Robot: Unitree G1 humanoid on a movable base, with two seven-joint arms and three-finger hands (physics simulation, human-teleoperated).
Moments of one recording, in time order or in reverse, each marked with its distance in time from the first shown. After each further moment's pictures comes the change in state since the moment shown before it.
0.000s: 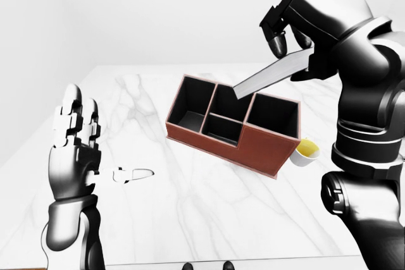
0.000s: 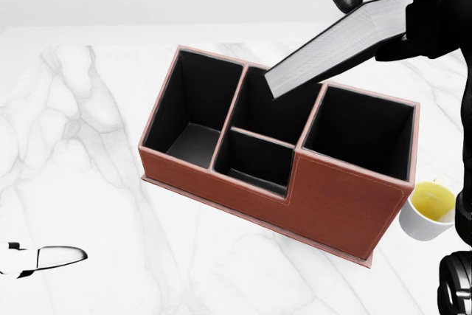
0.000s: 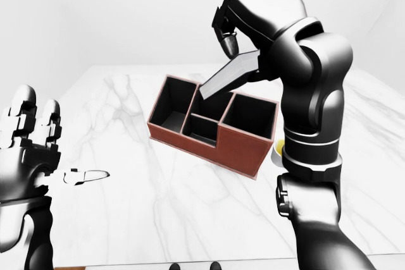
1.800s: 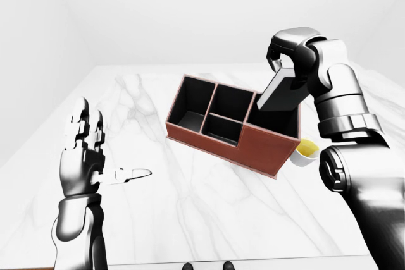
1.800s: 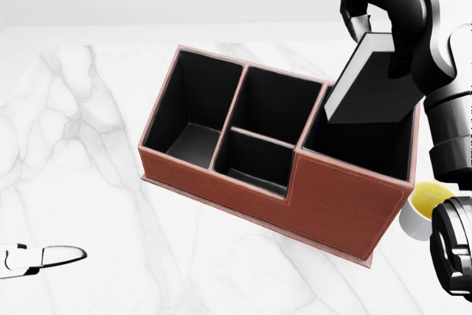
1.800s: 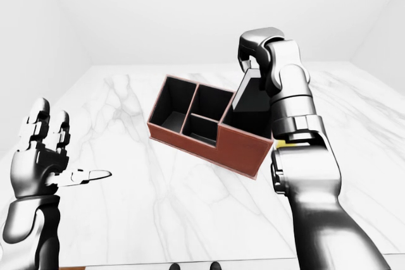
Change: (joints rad) left arm -0.007 0.019 0.013 0.192 -0.029 -0.079 -0.001; right arm -0.259 0.010 0.094 0.932 -0.432 0.000 -0.167
